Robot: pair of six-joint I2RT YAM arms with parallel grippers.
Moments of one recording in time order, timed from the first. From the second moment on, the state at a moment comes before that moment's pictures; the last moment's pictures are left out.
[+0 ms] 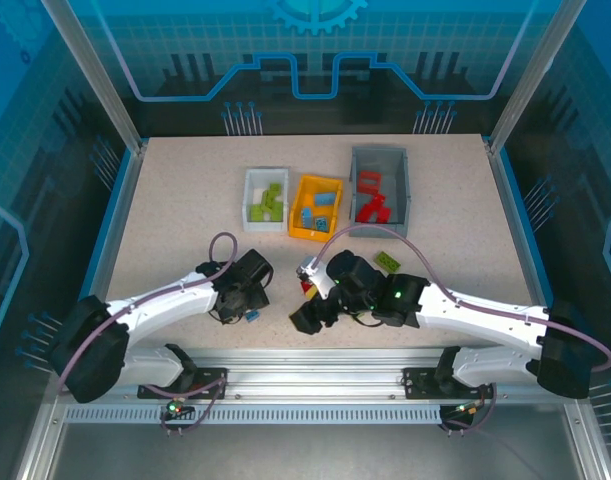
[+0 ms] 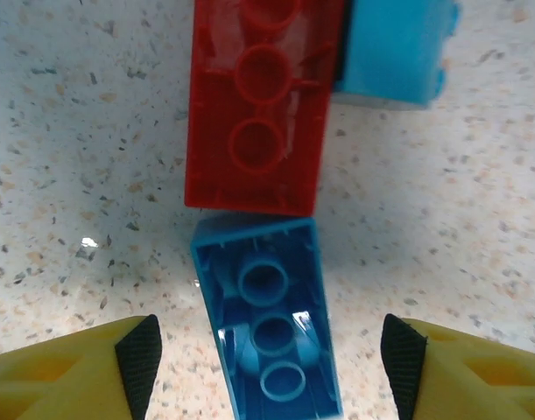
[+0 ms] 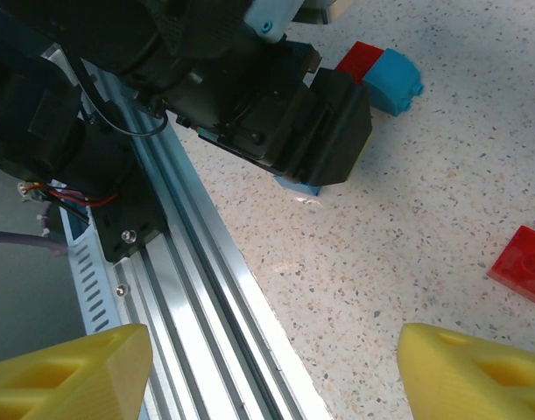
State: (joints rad) left arm -0.66 1.30 0.65 -0.74 -0.12 -1.17; right arm 1.07 1.20 0.83 -0.33 -0.20 0.32
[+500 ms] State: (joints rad) left arm -0.66 1.26 0.65 -0.70 -0.11 -1.18; right arm 1.04 1.14 0.84 -0.35 -0.06 0.36
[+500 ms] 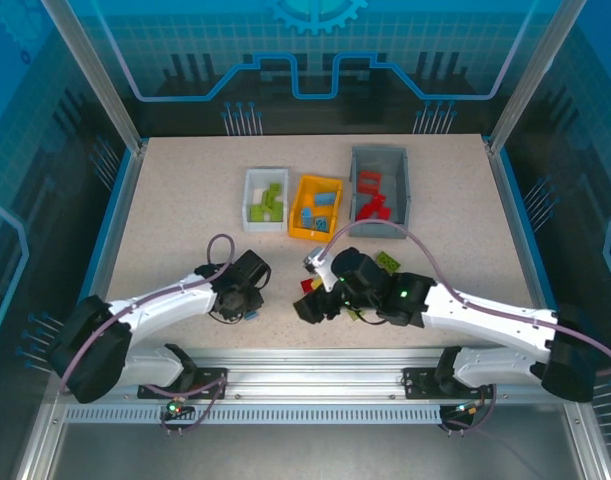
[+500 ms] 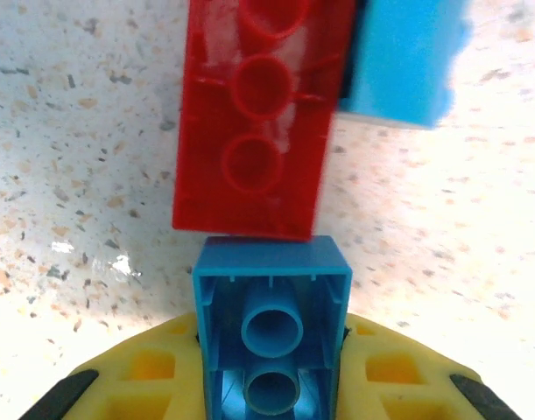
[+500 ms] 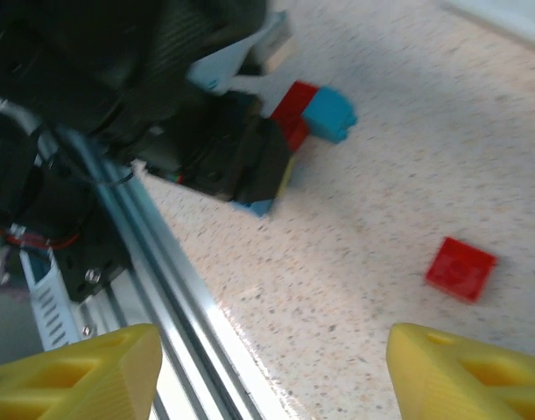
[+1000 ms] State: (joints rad) left arm -0.59 1.46 1.31 -0.78 -0.07 -0.84; right arm 0.78 0.98 0.85 -0.23 0.09 0.43
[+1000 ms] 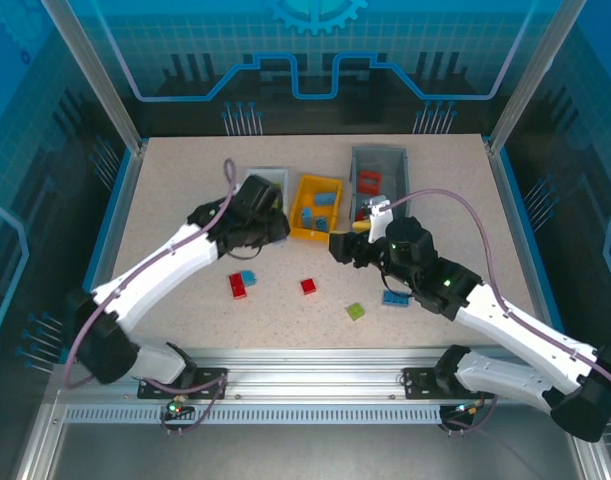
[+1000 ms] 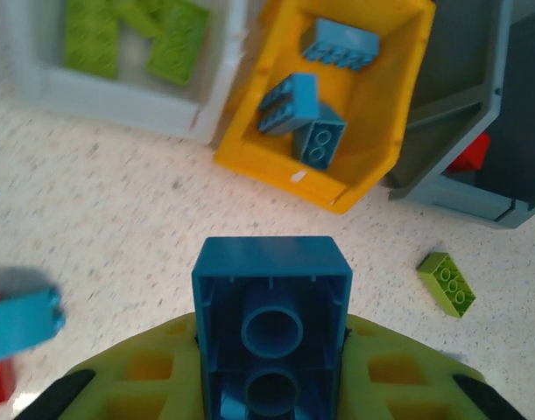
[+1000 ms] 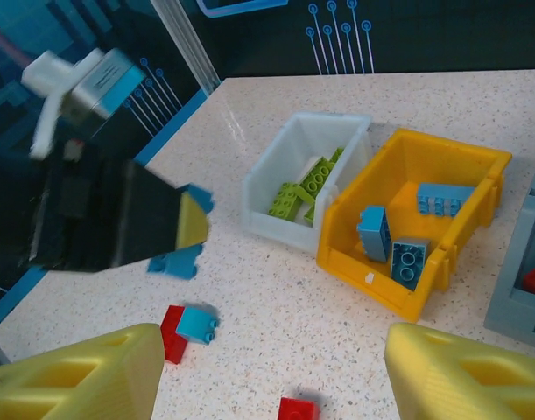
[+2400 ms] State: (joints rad) left arm -0.50 1.96 1.90 -0.76 0.05 -0.71; right arm 0.65 1.08 0.86 -0.16 0.05 0.51
